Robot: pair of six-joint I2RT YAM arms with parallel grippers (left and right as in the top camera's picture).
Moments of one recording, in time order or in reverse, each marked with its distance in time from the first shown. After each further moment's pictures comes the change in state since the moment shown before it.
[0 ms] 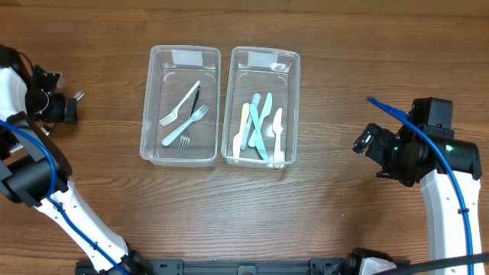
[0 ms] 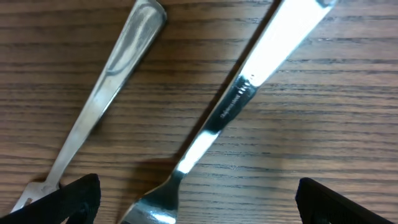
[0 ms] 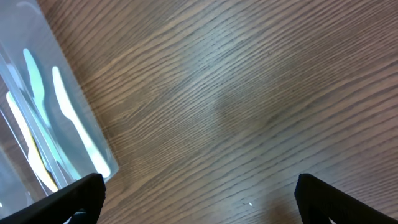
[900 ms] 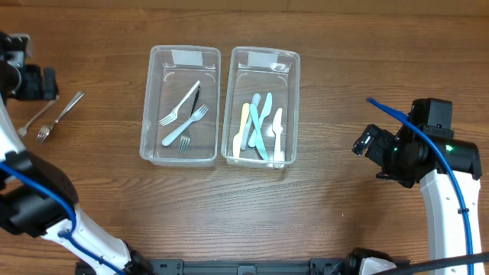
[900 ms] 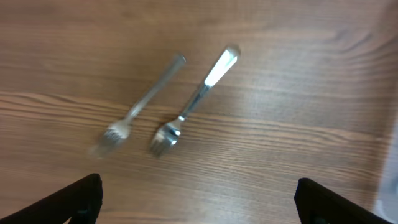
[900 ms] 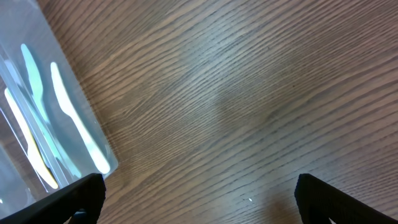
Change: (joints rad) left arm -0.009 -0.285 0.106 -0.203 0.092 -0.101; right arm 0.000 0.000 0.000 -0.014 -0.006 0.000
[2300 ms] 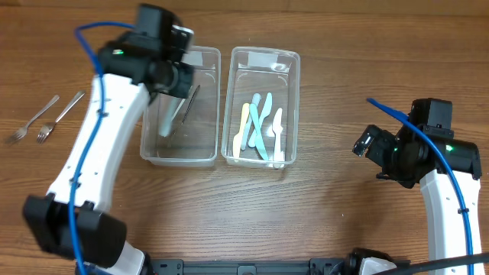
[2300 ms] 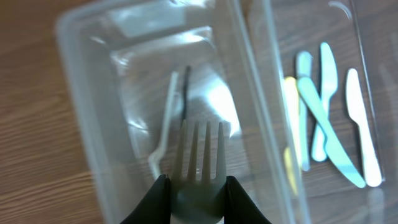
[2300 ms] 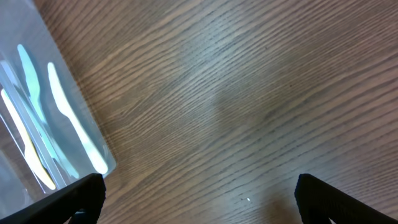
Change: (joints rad) left arm -0.795 -0.288 -0.279 0.154 -0.046 -0.436; right arm 0.000 0.000 0.000 -0.008 0.008 0.000
